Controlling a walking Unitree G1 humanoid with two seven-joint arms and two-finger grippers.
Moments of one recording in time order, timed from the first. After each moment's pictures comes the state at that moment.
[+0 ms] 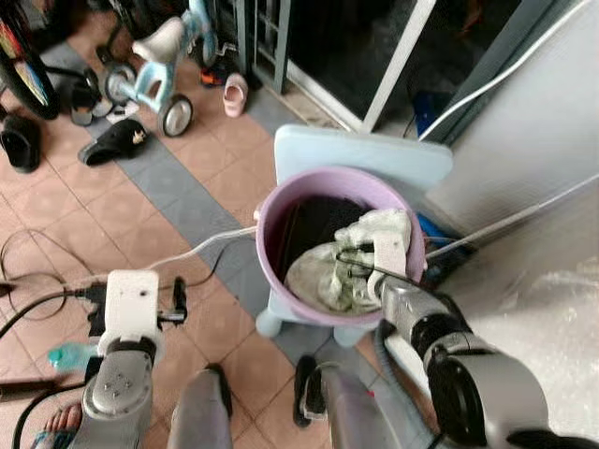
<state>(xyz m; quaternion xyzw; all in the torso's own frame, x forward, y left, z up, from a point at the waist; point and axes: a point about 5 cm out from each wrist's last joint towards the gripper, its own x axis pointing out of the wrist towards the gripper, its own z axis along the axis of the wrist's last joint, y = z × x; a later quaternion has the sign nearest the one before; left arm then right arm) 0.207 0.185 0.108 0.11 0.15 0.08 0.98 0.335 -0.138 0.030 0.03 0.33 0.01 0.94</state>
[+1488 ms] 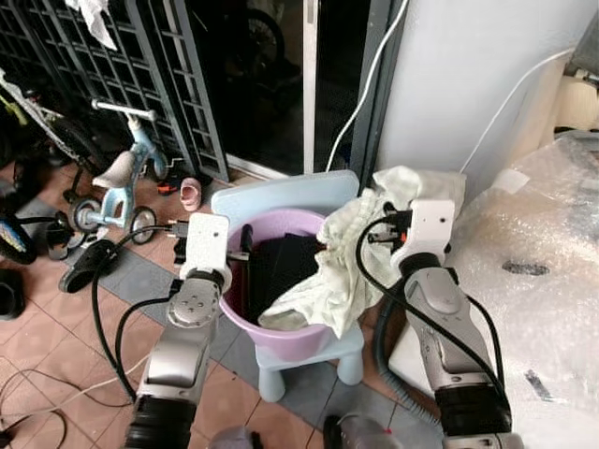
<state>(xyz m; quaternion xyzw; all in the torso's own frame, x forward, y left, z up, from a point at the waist) 0.287 0.126 0.101 0.07 0.08 -0.03 0.99 0.300 -0.137 0.120 0.00 0.00 0.04 1.00</state>
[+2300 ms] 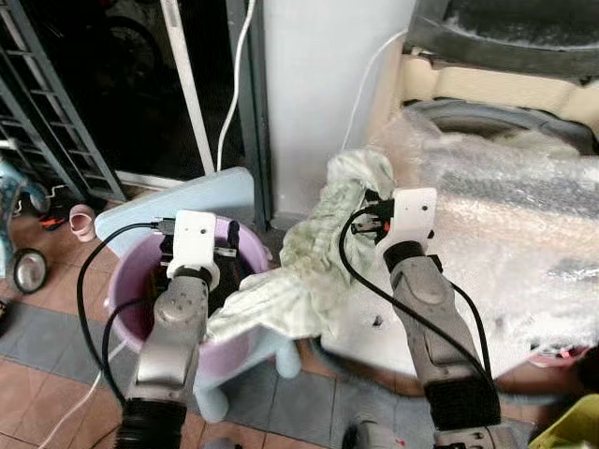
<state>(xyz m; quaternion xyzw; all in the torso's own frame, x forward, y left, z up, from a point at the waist) 0.286 0.120 0.096 0.06 0.08 -0.03 0.99 0.306 -0.136 0.125 -0.03 -0.01 0.05 1.00</state>
